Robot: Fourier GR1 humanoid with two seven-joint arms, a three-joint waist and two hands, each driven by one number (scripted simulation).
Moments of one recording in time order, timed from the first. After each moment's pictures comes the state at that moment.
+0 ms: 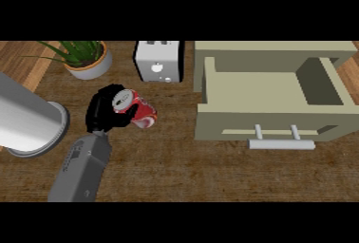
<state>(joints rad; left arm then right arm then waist) -0.49 0.02 0.24 -0.89 0.26 -0.13 -0.29 0.49 0.00 -0.71 -2.29 -0.55 0.49 0.23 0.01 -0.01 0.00</state>
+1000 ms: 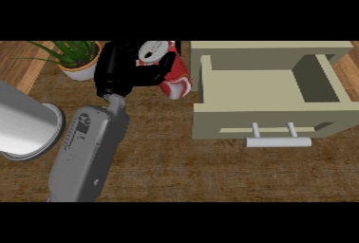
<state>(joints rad) -0.69 0.00 -0.02 -1.34 0.22 0.33 0.17 0.47 -0.02 -0.70 -2.29 -0.57 0.47 0.25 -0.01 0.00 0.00</state>
